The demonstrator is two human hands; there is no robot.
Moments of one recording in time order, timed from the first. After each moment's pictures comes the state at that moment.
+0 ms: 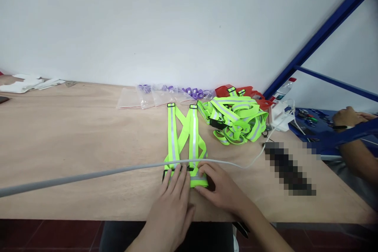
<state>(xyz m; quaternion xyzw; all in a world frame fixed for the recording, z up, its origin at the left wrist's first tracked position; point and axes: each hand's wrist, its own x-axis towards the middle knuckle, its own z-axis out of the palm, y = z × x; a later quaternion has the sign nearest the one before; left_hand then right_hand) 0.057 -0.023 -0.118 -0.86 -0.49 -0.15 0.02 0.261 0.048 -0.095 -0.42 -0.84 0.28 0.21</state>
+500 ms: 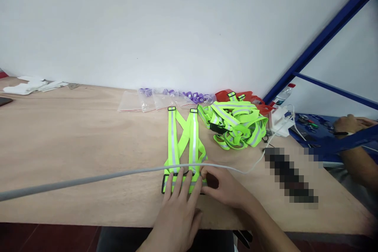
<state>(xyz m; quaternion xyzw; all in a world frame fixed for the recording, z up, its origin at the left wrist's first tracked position) 0.076 -0.021 -0.121 -0.85 -0.51 -0.13 -0.06 0.268 0.068 -0.085 -0.40 -0.82 0.37 0.20</state>
